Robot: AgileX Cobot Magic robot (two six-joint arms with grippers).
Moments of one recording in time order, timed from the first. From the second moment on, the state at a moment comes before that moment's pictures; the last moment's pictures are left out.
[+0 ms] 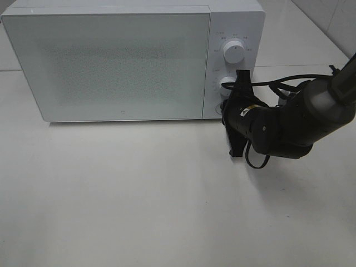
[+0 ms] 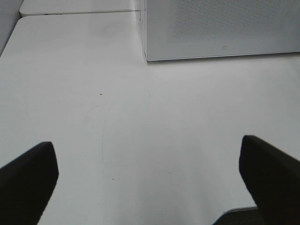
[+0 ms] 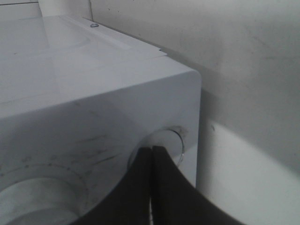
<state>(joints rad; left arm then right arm) -0.04 0.00 -0.50 -0.08 1.05 0.06 0.50 2.09 -0.85 0.52 -0.79 1.42</state>
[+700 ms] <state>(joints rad) -0.04 0.00 -0.50 -0.08 1.05 0.06 0.50 2.12 -0.90 0.56 -0.76 1.42</state>
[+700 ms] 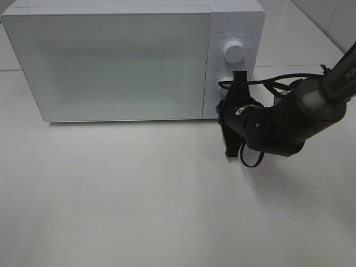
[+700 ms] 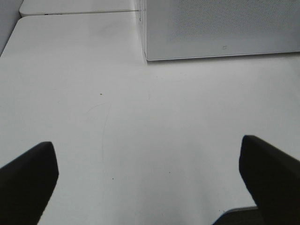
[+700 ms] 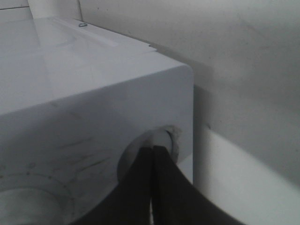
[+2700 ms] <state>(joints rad) -0.04 0.00 -0.50 -0.08 1.05 0.06 0.55 2.11 -0.90 0.68 -0.79 1.26</state>
